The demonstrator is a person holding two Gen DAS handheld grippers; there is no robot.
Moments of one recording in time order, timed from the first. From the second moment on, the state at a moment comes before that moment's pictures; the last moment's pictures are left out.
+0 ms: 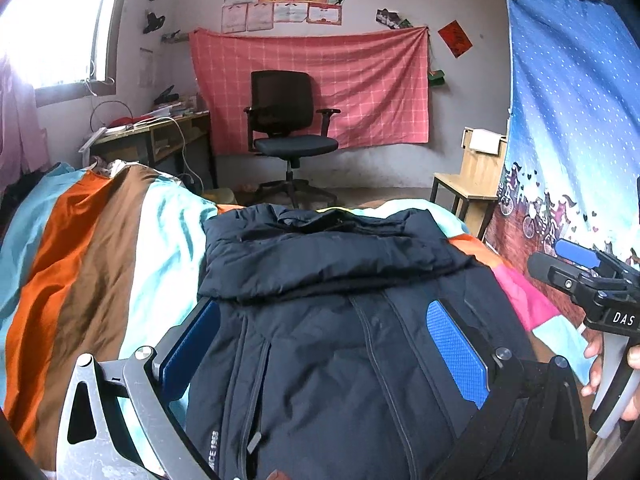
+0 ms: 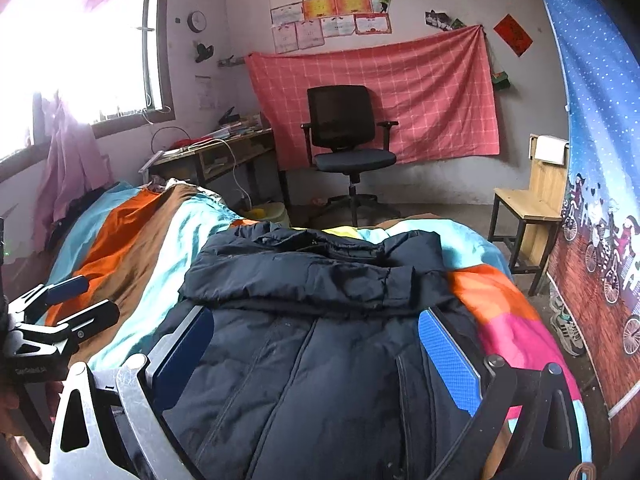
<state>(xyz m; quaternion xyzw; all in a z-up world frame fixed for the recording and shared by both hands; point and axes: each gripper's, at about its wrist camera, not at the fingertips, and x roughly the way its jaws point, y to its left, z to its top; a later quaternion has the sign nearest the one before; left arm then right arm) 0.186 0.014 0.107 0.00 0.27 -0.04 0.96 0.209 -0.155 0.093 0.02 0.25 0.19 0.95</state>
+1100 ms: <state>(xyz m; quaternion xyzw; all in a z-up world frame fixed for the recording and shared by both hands) 0.101 0.021 -0.009 0.08 0.39 -0.05 0.92 0.117 -0.167 -0.029 -0.11 0.38 0.23 0.89</state>
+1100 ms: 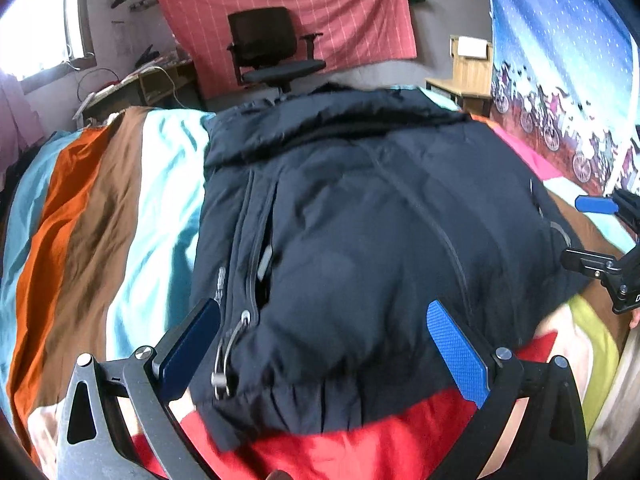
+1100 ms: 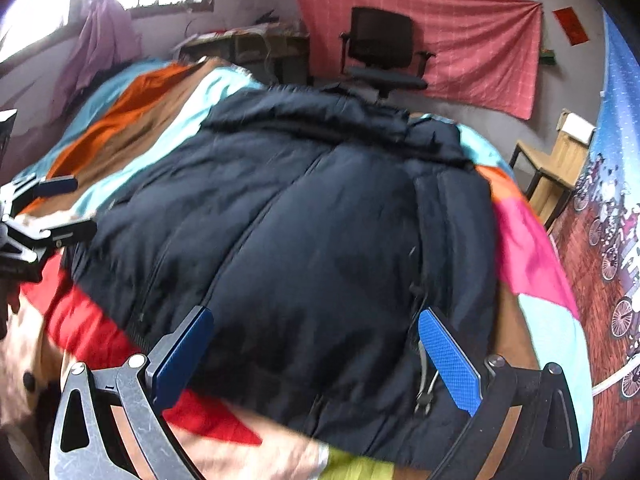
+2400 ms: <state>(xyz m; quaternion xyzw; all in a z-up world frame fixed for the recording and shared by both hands) 0.111 0.042 -0.049 0.22 0.40 0.03 0.89 0.109 -0.163 -0.059 -0.27 0.35 0.17 0.88</state>
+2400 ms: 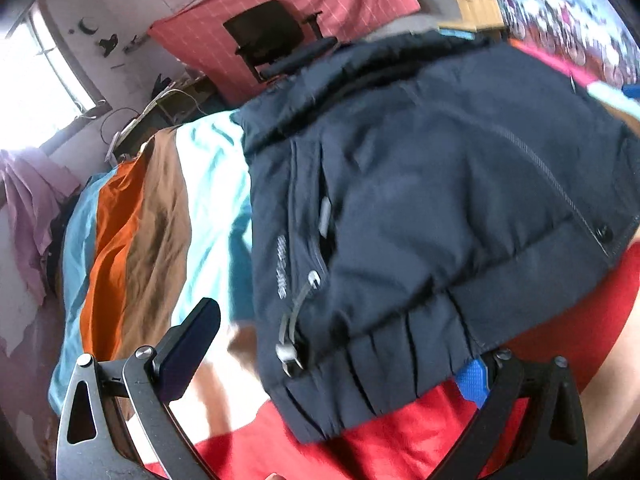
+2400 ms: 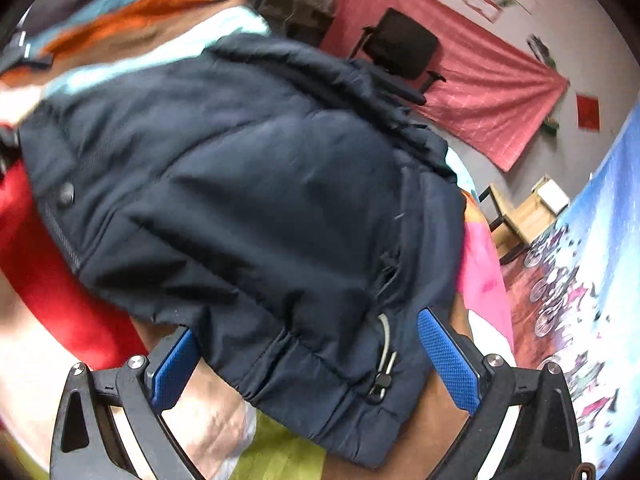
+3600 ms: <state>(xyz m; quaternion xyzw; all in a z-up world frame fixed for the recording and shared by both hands) 0.084 0.025 -0.100 0.40 0.47 -0.09 0.78 0.172 -0.192 -0.021 -0.11 0.48 0.27 0.83</state>
